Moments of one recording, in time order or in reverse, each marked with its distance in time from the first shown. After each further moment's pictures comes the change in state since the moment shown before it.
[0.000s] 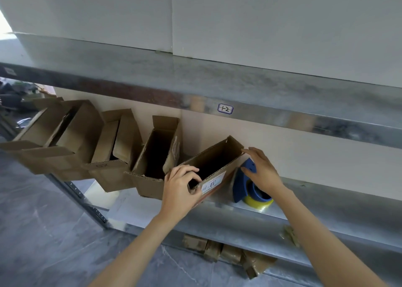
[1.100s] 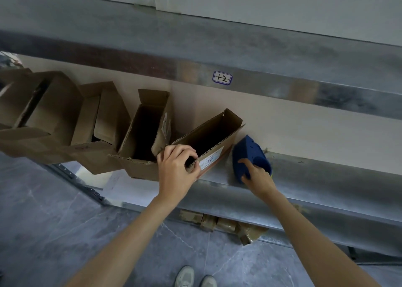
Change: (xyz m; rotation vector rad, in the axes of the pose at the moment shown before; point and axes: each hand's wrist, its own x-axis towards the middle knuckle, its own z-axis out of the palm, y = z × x) left_hand 0.004 0.011 0.013 0.069 0.073 -0.019; right_hand -0.035 0.059 0.077 -0.114 -0.197 0.133
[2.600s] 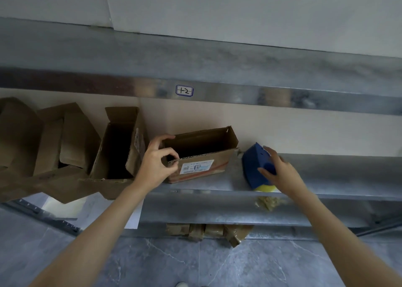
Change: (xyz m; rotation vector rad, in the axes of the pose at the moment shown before) left_hand 0.059 -0.022 0.003 -0.282 -0.308 0.190; right_hand -0.058 0.074 -0.082 0.031 0.254 0.135
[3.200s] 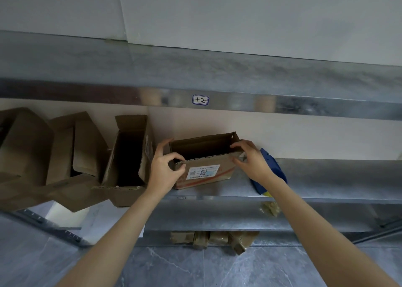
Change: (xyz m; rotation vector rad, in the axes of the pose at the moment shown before) left_hand -0.001 -0.002 0.003 -0.148 0.132 -0.137; right_hand 0.036 -0.113 0.011 0.273 0.053 -0.164
